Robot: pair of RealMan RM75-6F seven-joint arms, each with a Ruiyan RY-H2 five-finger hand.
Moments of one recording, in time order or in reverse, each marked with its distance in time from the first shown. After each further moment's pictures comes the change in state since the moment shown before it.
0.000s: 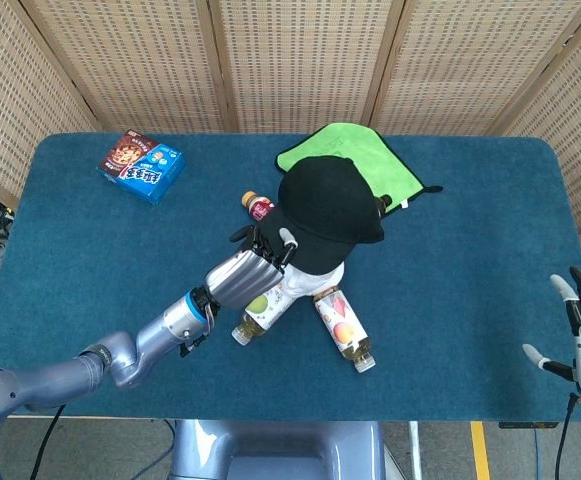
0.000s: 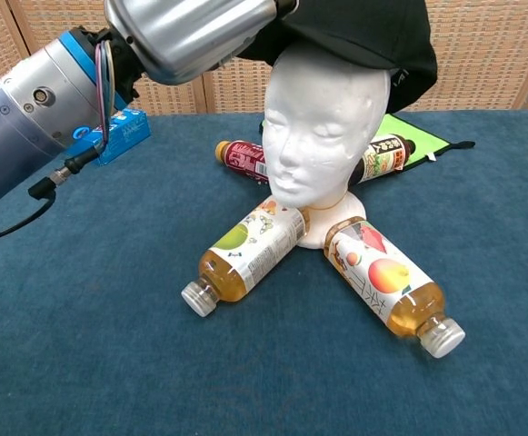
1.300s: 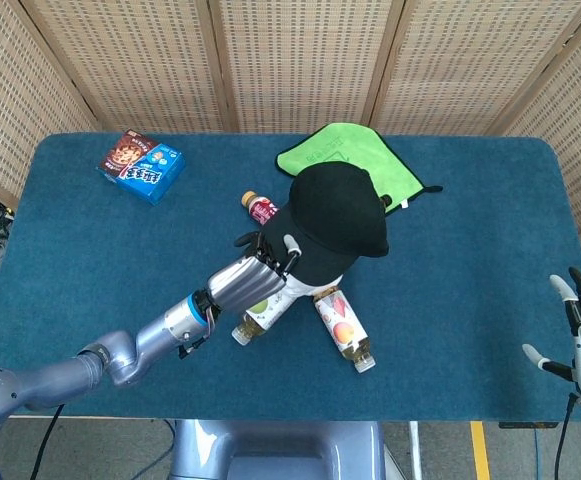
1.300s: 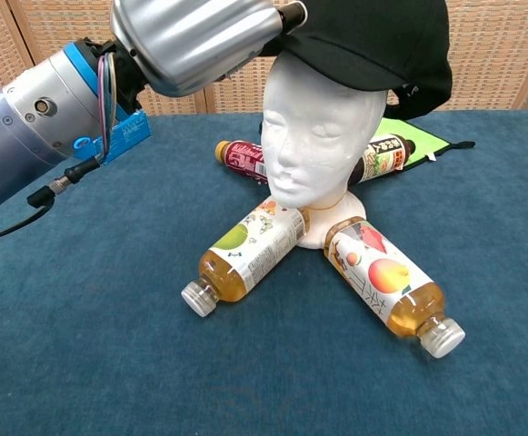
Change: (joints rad) left arm 0.006 -0.008 0.006 0.025 0.046 -0.015 -0.040; right arm -0.001 -0.001 0.001 -0.001 0.001 -0.001 -0.003
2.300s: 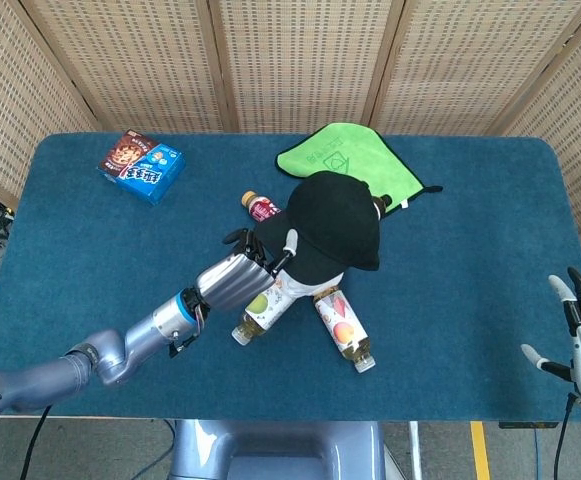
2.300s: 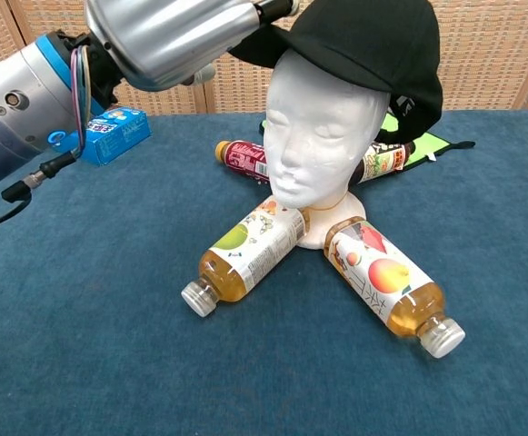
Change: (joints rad) left arm 0.030 0.044 0.002 -0.032 0.018 0.011 0.004; right arm 0.000 -0.005 -0.001 0.001 -0.006 0.005 -0.009
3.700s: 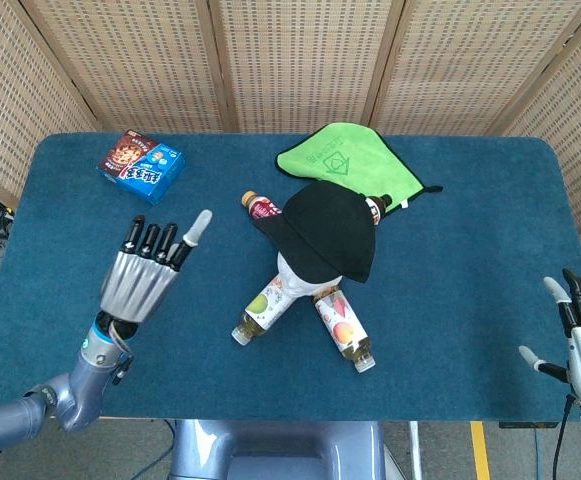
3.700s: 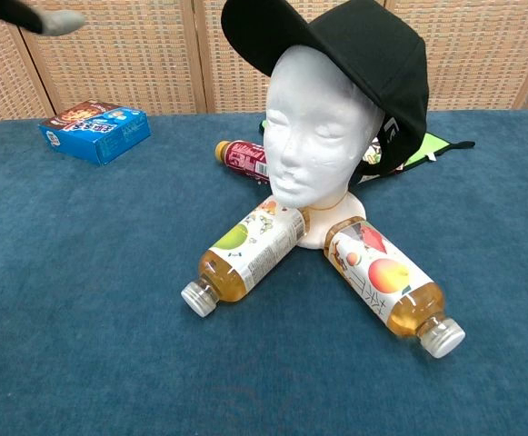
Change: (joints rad) left arm 0.305 0.130 -0.011 -0.300 -0.086 0.320 -0.160; right arm 0.002 -0.006 -0.010 -0.002 -0.010 -0.006 -0.037
